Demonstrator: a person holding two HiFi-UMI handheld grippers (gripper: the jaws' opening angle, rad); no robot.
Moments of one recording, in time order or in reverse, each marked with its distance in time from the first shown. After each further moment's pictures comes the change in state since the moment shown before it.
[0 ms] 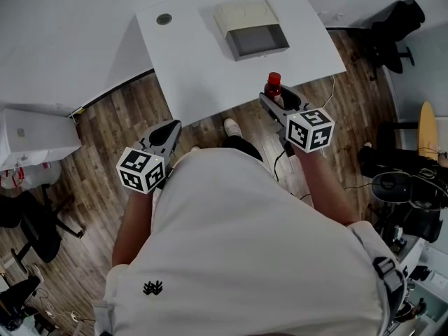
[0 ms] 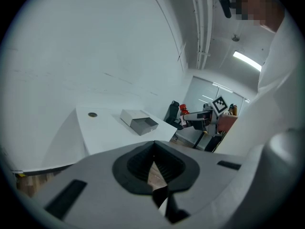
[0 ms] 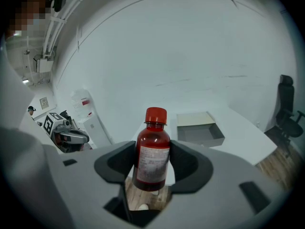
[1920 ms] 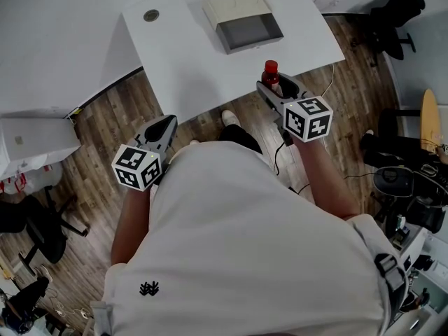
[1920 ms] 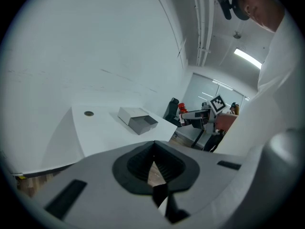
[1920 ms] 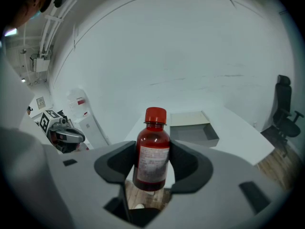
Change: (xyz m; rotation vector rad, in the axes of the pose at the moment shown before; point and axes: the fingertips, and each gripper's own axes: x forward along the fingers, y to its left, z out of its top) left arm 0.017 -0.004 0.007 0.008 0.040 -0.010; right arm 0.002 -0.026 0.004 0.007 0.005 -0.033
